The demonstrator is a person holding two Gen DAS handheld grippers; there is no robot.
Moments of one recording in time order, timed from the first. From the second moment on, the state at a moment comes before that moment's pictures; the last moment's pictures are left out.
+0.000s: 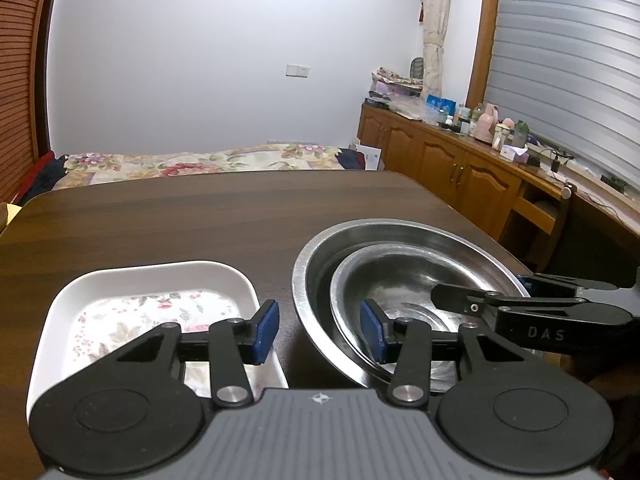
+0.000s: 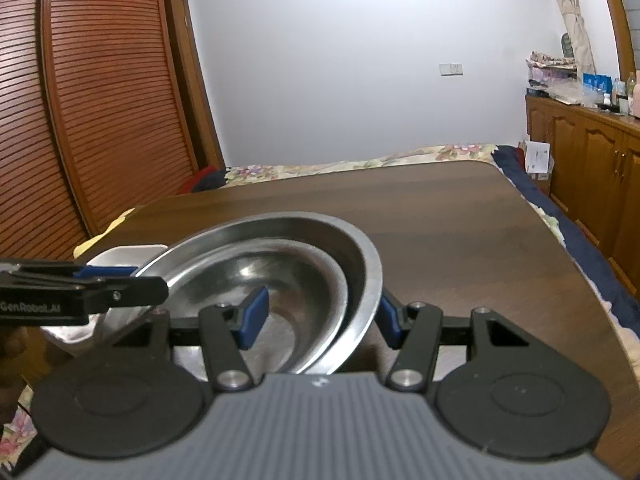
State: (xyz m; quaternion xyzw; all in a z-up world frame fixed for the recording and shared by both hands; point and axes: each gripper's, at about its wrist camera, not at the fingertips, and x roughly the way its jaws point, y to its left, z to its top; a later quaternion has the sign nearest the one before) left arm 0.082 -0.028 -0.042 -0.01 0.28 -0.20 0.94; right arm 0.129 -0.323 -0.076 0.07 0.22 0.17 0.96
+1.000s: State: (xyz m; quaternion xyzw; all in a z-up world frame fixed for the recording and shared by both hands) left arm 0.091 -0.034 -0.049 0.00 0.29 -0.22 0.93; right arm 0.132 -0.320 -0.084 0.09 0.23 0.17 0.95
